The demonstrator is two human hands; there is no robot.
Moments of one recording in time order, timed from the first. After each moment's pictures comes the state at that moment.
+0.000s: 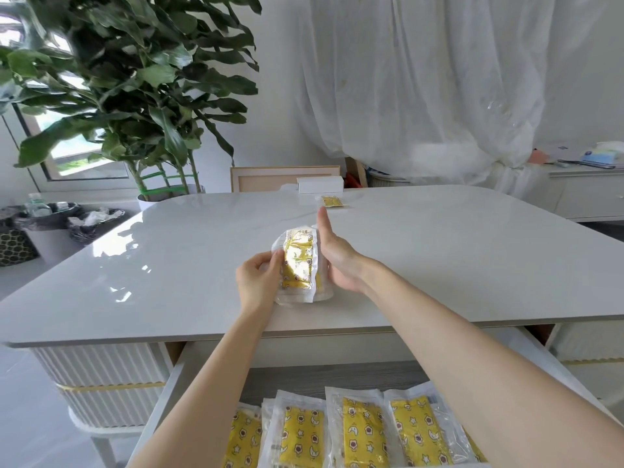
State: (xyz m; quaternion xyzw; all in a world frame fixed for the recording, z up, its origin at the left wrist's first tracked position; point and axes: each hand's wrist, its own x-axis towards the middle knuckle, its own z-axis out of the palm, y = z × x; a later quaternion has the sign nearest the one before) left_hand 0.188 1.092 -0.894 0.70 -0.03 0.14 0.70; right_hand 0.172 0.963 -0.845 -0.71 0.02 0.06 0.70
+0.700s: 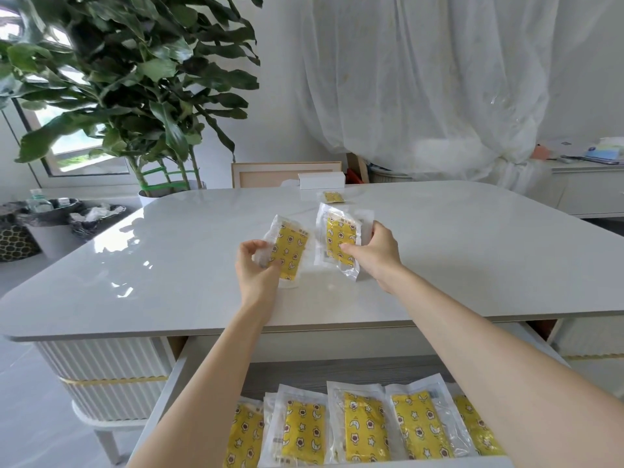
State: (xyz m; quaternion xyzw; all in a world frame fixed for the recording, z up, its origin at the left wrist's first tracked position) left_hand 0.190 1.094 -0.897 0.67 -0.02 0.15 0.73; right_hand 0.164 0.913 -0.864 -0.79 0.16 -0.22 0.54
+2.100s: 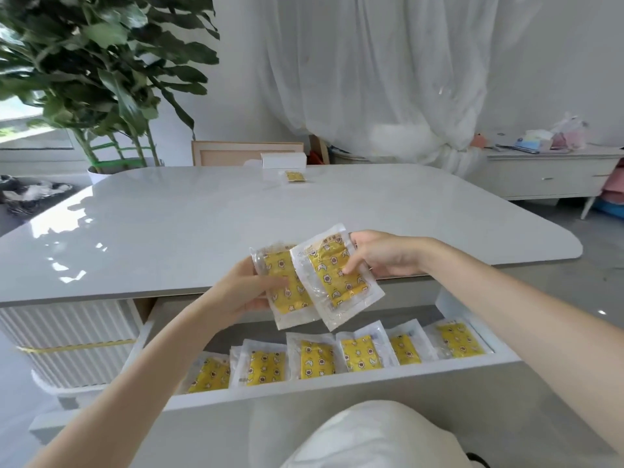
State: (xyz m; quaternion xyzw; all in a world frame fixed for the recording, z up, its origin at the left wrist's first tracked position) left_hand 0.084 1.108 -0.876 0.70 -0.16 -0.24 0.66; right_hand 0.042 0.880 -0.827 -0.84 0.08 0.16 0.52
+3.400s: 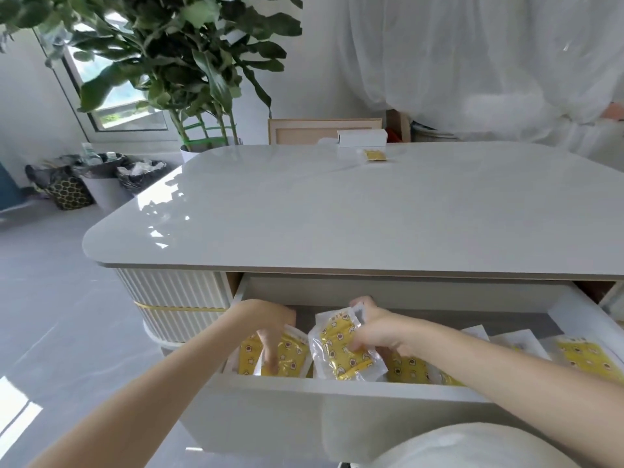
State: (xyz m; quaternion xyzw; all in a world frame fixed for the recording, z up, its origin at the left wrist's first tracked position) left_hand 0.127 1.187 -0.940 0.90 -0.23 -0.33 -0.17; right_hand 0.066 1.005 -0.953 -0.84 0.15 0.25 0.46
